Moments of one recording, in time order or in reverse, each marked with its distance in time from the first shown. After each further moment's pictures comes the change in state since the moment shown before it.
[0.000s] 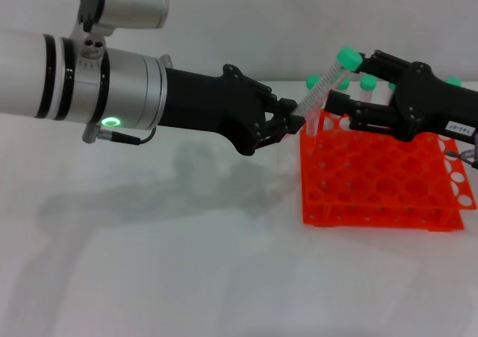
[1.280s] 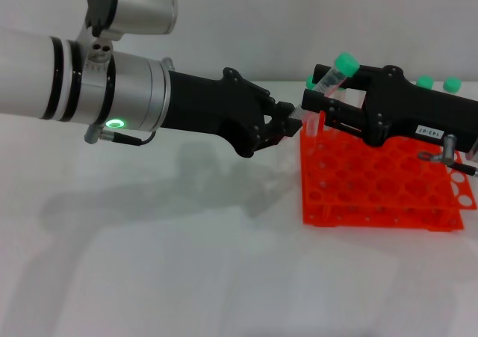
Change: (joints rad) left arm -0.007 0.001 0.016 -0.014 0.027 -0.020 0.002; right arm 0.025 0.039 -0.014 -0.016 -0.036 0.056 -0.039
